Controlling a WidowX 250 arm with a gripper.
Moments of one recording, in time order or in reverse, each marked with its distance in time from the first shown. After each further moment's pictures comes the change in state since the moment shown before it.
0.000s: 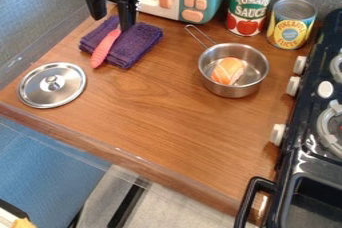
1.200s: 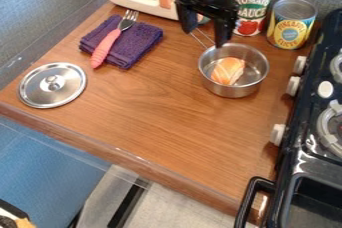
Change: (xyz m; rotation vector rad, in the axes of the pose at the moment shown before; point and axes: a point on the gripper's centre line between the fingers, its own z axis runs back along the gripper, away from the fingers) arm 0.029 -0.156 0.017 -0.060 -0.180 -0.154
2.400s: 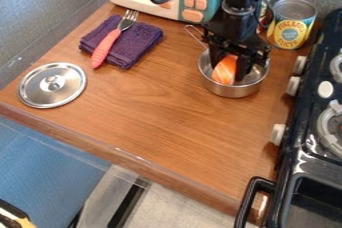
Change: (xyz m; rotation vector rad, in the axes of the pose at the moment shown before) arm 0.003 -0.035 -0.050 -0.008 0.110 0.050
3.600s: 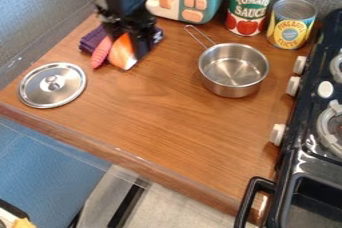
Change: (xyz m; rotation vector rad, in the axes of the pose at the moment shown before) arm -0.100 0.106 0.060 0.028 -0.084 0.030
